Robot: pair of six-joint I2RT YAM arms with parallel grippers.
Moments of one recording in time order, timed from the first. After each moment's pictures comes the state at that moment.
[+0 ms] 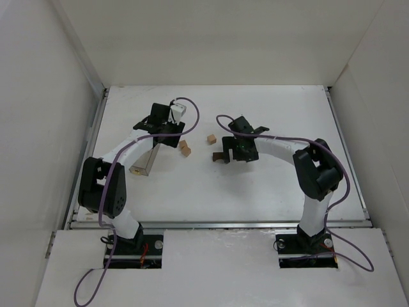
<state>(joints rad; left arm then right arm) -0.31 1.62 1.15 -0.39 0.02 0.14 0.57 1.89 1.27 -0.53 0.10 0.45</state>
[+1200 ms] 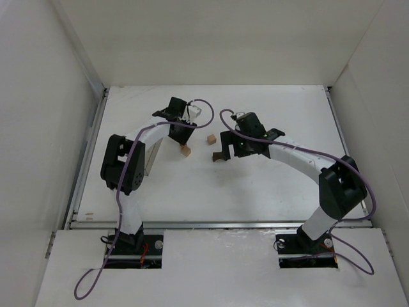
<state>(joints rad) -0.37 1.94 1.42 -0.52 0.02 0.25 0.60 1.63 1.19 -0.43 -0.04 0.34</state>
